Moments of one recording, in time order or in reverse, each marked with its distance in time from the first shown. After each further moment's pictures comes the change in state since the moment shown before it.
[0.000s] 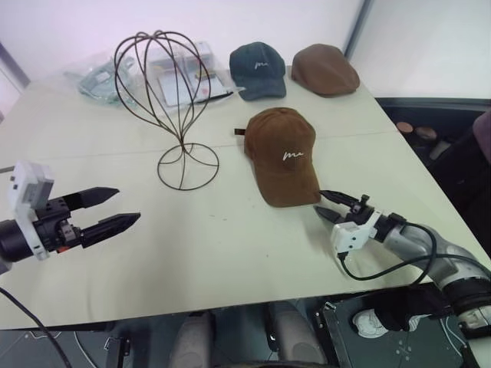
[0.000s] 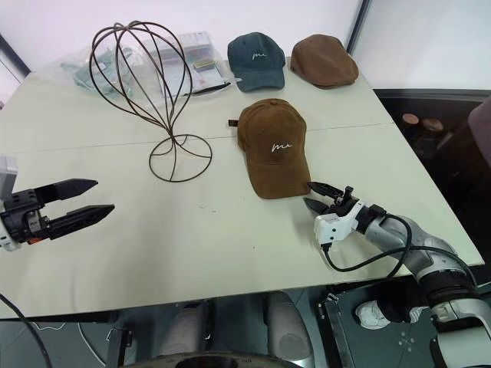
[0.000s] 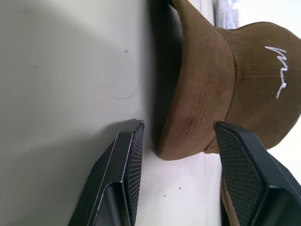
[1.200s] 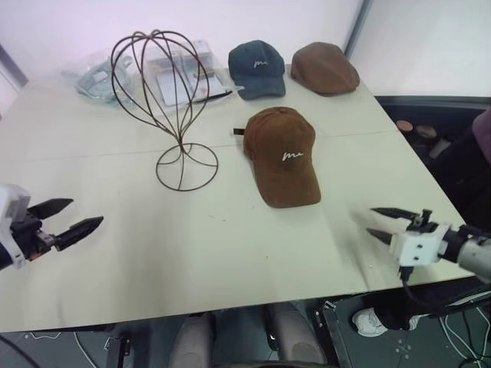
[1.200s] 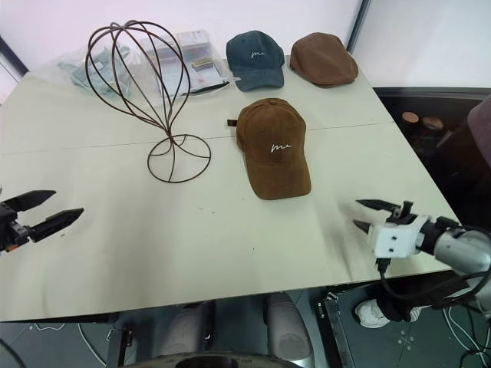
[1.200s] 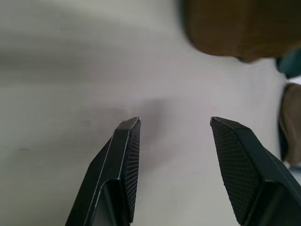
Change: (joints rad) left arm 0.126 -0.043 0.020 0.186 0.292 -0.240 0.000; right arm 0.394 -0.148 -0.328 -0.246 0.393 0.085 0.534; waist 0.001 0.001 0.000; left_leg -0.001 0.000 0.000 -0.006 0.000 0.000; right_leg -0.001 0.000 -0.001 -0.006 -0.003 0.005
